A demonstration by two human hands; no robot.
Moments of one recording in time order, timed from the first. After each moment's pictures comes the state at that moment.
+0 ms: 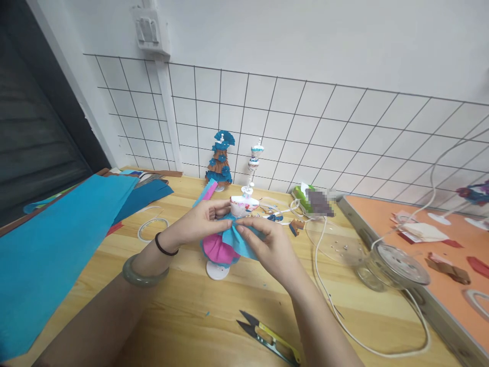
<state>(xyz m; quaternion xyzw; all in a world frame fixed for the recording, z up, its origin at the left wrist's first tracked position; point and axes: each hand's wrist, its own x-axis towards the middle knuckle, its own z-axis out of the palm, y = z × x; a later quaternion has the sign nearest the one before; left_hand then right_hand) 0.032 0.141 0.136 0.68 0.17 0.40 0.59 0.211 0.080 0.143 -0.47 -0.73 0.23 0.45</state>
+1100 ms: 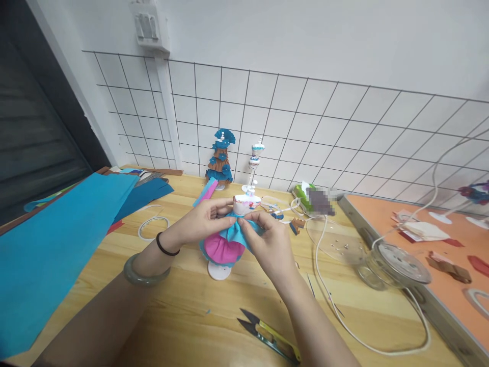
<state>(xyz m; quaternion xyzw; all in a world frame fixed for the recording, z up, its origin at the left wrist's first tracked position) 0.035 0.136 0.139 0.69 0.17 0.39 0.59 0.203 0.083 0.132 -0.54 -0.65 0.21 0.49</state>
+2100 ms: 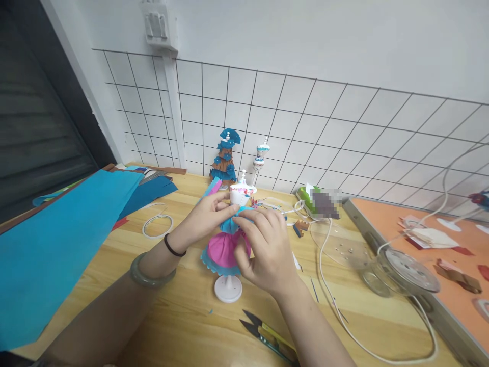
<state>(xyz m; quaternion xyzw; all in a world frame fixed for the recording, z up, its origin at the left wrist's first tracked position) 0.038 0.137 0.139 0.65 0.35 0.45 0.50 0.200 0.078 0.135 -0.34 -0.83 -0.18 0.41</state>
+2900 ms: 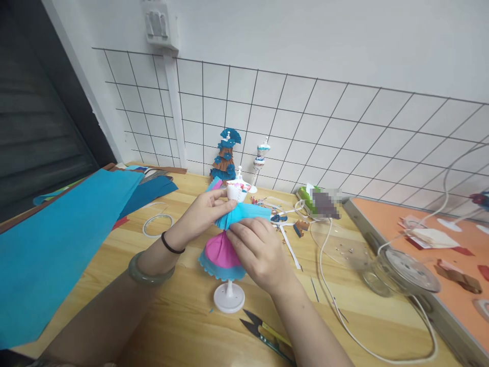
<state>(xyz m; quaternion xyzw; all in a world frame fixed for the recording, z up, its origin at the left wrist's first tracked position) 0.035 0.133 0.154 0.60 0.32 0.46 0.57 0.203 0.083 0.124 -0.24 -0.87 -0.23 0.36</state>
